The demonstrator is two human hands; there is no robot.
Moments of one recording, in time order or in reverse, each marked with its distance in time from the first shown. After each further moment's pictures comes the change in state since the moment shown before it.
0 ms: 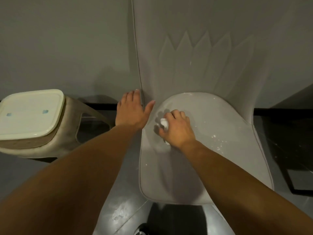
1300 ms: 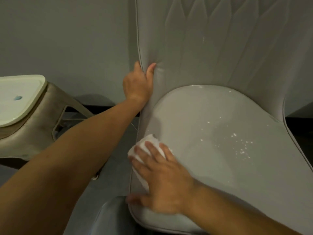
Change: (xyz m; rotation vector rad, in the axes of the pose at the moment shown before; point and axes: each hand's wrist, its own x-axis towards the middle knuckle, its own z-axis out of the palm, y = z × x) left_hand 0.073 0.001 0.080 -0.289 0.490 -0.091; right_hand -0.103 -0.025 0.077 -0.065 -0.195 -0.541
